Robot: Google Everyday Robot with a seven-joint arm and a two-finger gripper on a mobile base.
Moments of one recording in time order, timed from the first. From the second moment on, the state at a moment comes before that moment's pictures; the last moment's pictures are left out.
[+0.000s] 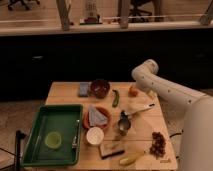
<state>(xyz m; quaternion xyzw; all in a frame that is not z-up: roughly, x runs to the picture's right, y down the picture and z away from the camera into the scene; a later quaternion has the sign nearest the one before) 0.257 0.031 0.903 -0.24 0.00 -0.43 0.87</state>
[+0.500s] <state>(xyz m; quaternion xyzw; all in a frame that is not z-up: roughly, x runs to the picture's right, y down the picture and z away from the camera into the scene) 0.251 0.021 0.916 -0.22 -0.01 -0.39 0.89</state>
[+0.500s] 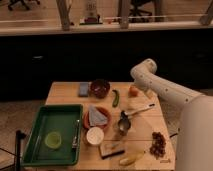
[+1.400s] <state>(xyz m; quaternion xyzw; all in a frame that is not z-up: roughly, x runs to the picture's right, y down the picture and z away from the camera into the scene) 0.242 0.018 0.943 -0.21 -0.05 -0.36 0.91</state>
